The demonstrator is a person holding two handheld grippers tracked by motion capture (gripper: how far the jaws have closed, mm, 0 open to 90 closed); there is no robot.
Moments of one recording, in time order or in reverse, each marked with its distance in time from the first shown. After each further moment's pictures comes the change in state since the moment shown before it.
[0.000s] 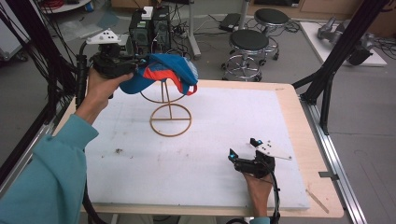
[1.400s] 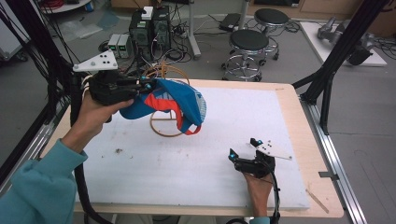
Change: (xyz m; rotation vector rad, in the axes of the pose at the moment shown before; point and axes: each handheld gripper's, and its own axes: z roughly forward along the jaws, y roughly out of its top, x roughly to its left) left arm -0.069 -0.004 -0.045 -0.047 -0.219 0.075; right arm -0.001 0.000 0.000 -0.005 -0.002 0.001
